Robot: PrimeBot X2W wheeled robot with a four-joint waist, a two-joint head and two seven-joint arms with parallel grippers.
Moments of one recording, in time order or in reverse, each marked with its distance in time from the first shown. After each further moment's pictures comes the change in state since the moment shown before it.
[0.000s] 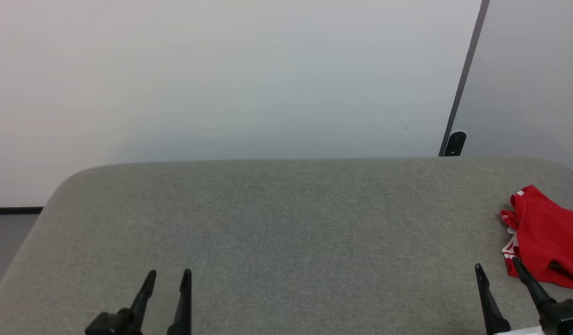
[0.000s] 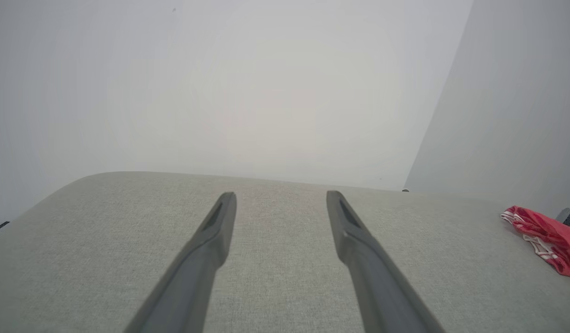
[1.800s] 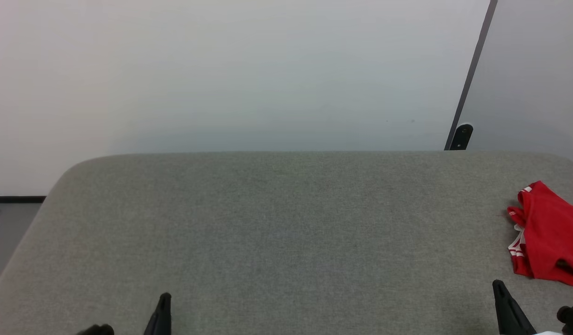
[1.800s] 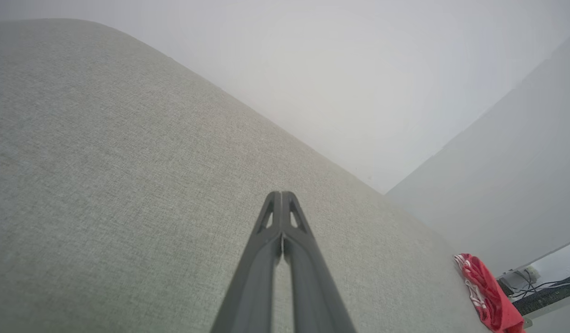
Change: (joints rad) left arm 0.016 -0.017 0.017 0.086 -0.427 0.000 0.112; right arm 0.000 0.057 -0.026 0.099 0.433 0.000 0.114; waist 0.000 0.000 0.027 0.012
